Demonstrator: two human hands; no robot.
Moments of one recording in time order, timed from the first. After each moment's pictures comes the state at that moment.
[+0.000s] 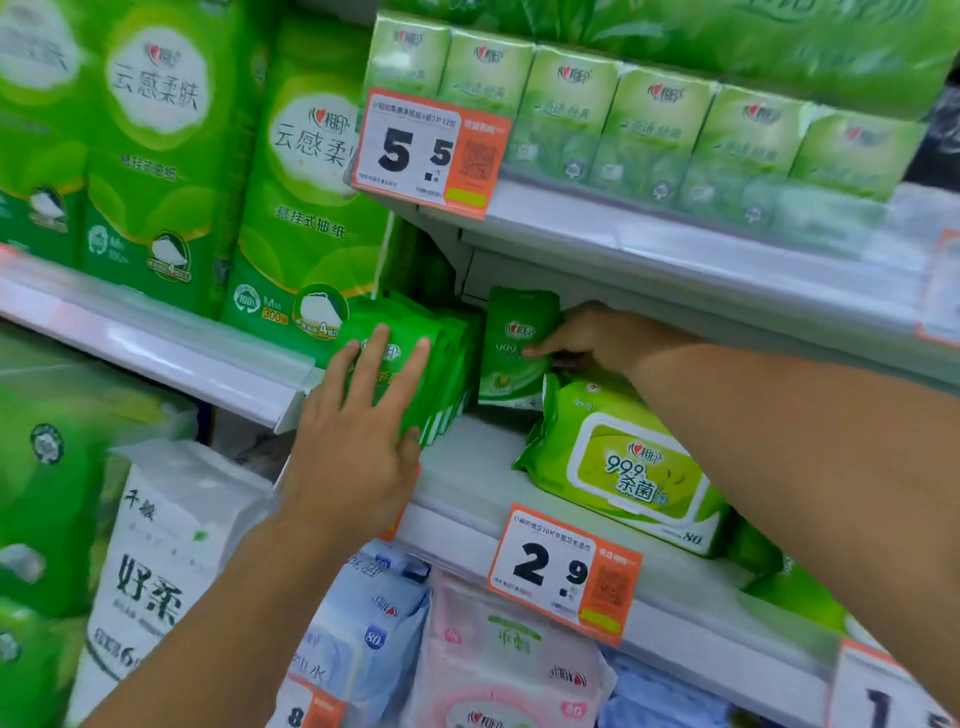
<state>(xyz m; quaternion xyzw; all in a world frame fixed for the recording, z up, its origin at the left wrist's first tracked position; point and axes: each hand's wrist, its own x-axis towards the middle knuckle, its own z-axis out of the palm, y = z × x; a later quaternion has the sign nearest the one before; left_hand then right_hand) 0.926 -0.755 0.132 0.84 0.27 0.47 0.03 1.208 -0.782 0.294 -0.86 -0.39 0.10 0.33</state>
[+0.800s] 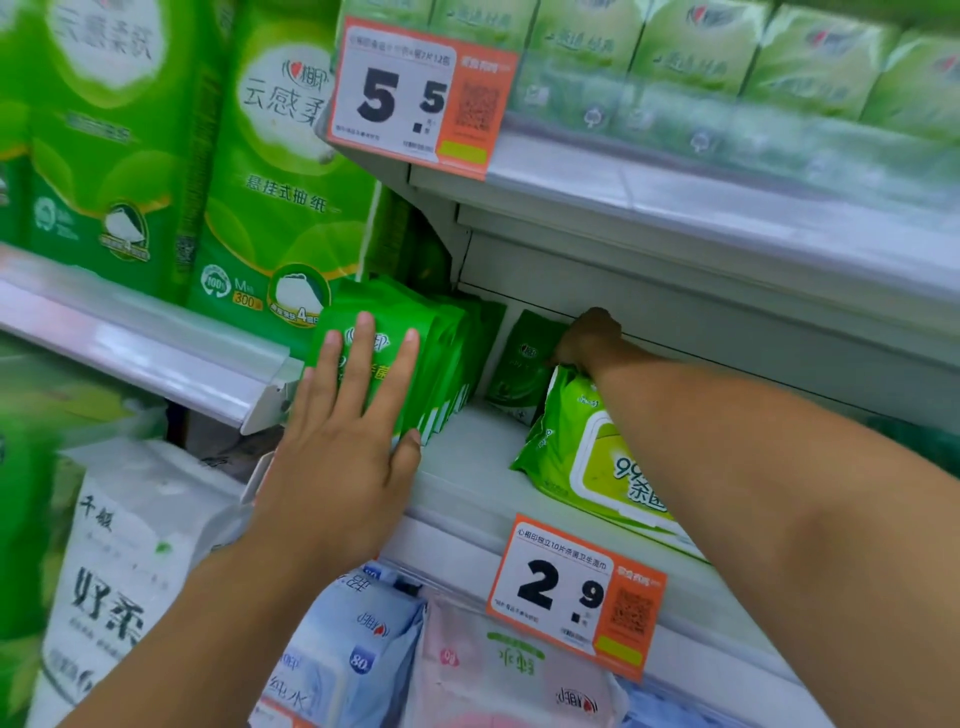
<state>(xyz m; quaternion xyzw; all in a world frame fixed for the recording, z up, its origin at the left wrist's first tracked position) 0.936 -0.749 0.119 0.83 0.25 0.49 0.04 1.244 -0.748 0.269 -0.92 -0.28 -0.14 0.23</state>
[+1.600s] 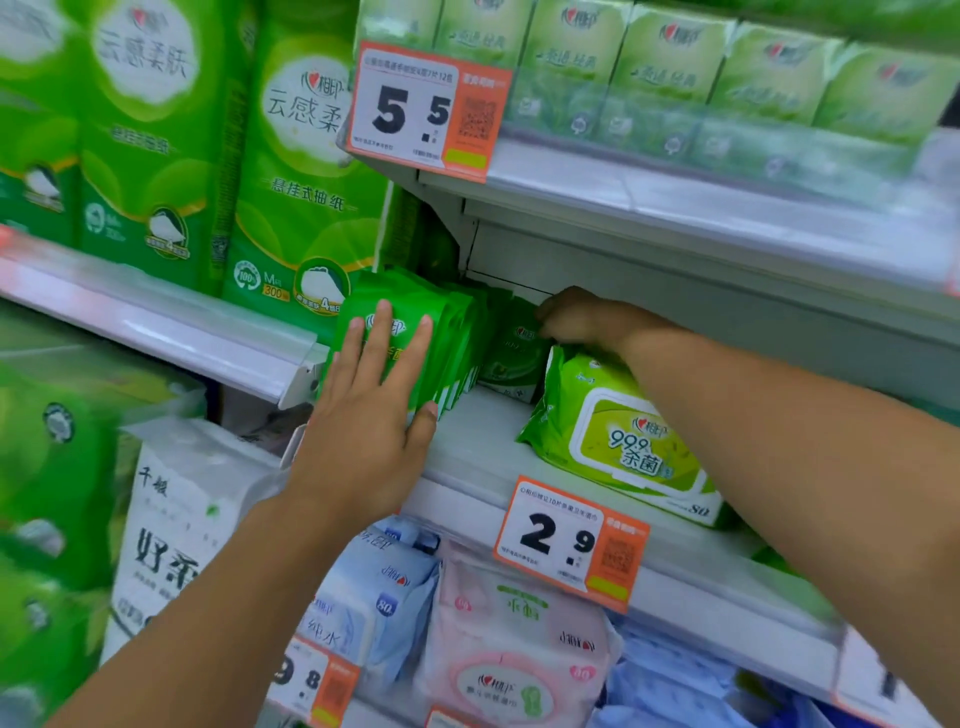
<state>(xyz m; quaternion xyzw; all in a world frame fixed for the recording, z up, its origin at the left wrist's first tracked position) 0.926 -0.763 0.131 0.84 0.24 0.48 0.09 1.172 -0.787 0.287 -0.87 -0.48 -0.12 -0.01</state>
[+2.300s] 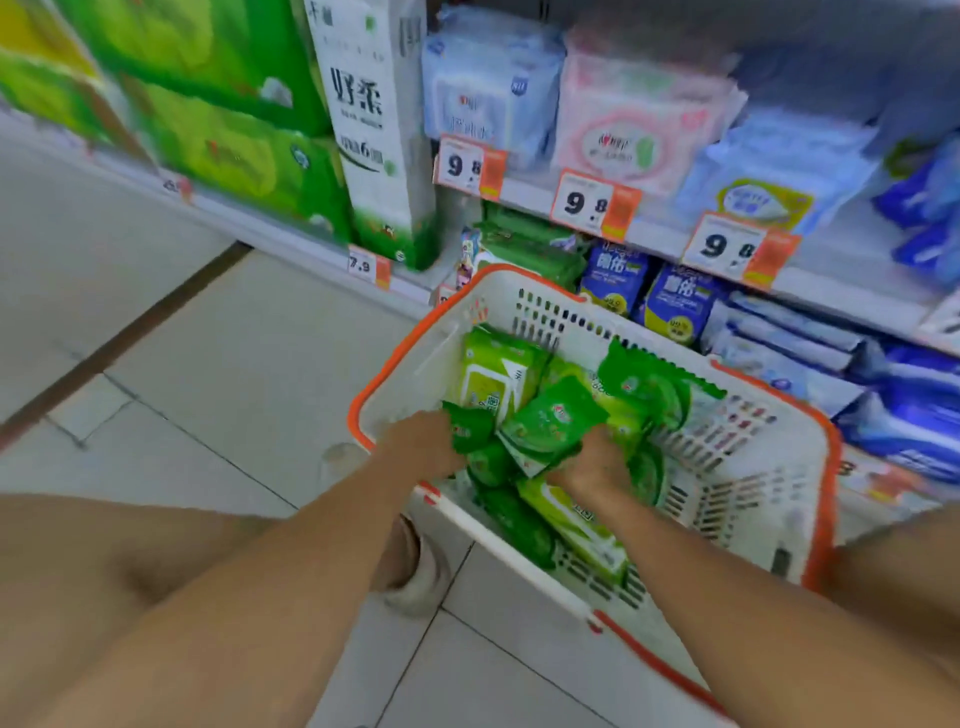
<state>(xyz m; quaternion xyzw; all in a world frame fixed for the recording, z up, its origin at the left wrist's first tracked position) 0.719 -1.009 -0.195 0.84 0.43 -0.23 0.22 0.891 -1.156 -0.219 -0.88 -0.22 0.36 0.21</state>
